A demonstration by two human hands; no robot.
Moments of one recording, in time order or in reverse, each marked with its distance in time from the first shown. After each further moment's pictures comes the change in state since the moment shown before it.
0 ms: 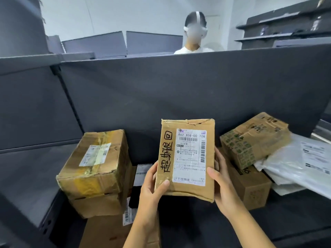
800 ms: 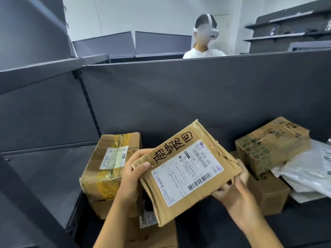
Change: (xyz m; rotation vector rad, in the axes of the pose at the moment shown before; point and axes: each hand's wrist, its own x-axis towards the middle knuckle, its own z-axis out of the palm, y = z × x) left_hand 0.037 0.075 -0.081 0.014 -0.078 0.131; right_hand -0.006 0.006 0.029 0.239 -0.019 0.035
